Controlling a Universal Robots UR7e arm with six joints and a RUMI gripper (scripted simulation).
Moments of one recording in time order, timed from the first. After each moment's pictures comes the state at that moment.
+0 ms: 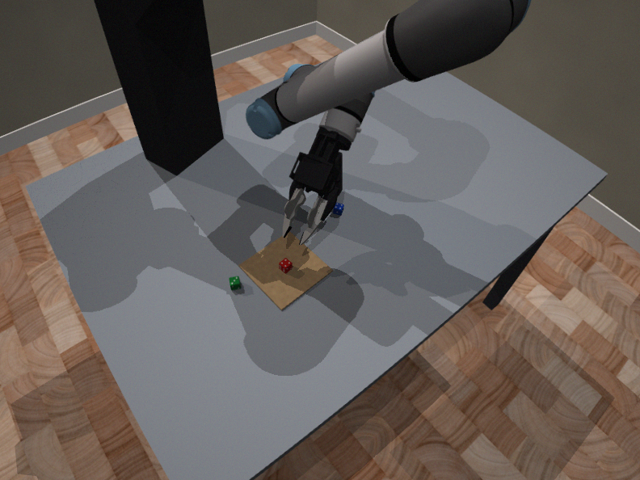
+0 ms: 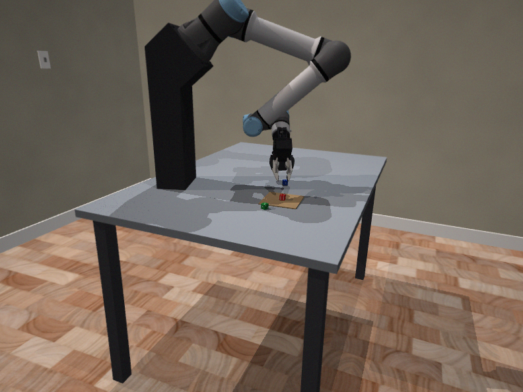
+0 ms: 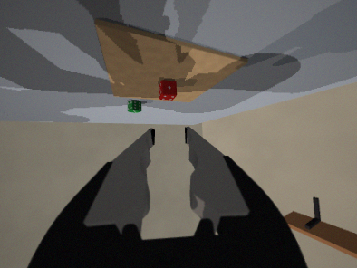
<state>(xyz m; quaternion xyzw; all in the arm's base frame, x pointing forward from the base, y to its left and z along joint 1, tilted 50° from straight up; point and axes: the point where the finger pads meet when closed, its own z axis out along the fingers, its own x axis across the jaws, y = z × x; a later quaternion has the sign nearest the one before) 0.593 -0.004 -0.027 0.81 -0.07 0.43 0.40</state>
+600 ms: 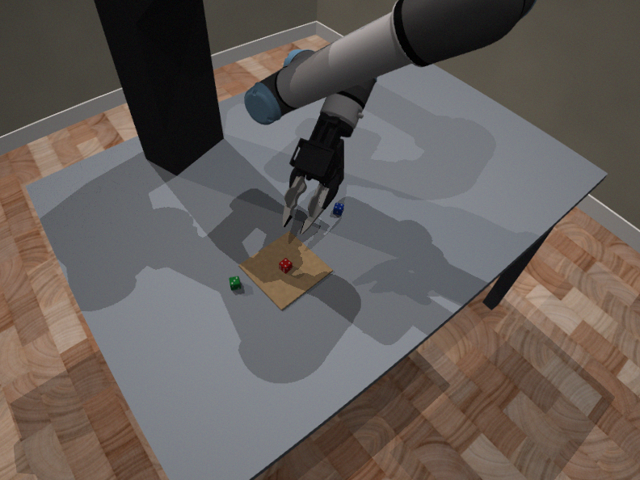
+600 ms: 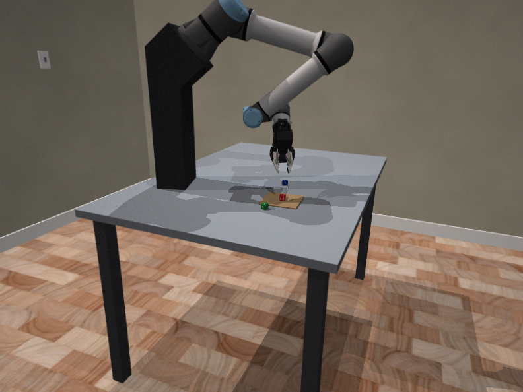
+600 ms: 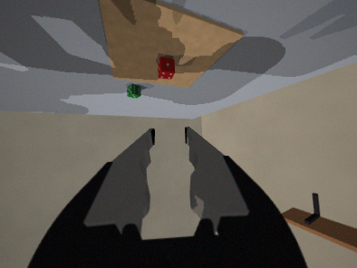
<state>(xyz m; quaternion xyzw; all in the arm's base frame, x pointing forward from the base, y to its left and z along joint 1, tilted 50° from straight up) 0.568 -0.008 -0.006 0.81 -0.07 0.43 0.39</state>
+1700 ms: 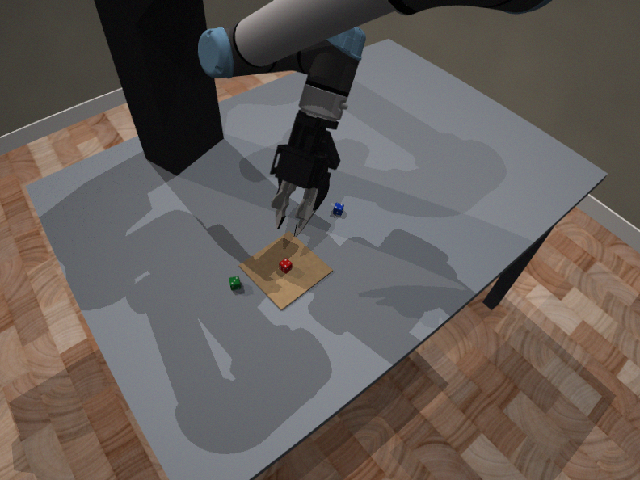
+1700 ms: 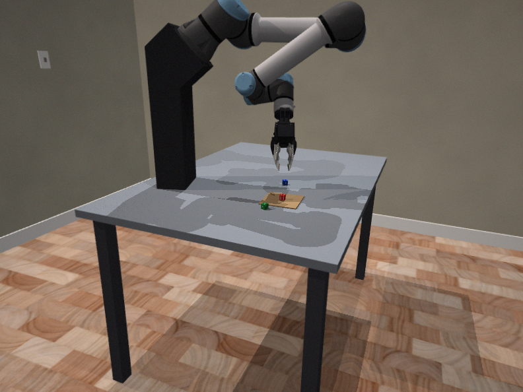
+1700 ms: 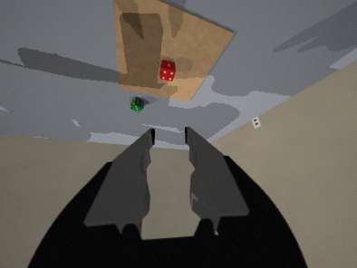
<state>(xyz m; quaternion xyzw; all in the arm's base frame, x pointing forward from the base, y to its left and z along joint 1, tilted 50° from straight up) 0.560 -0.034 0.008 0.87 0.00 0.44 0.24</state>
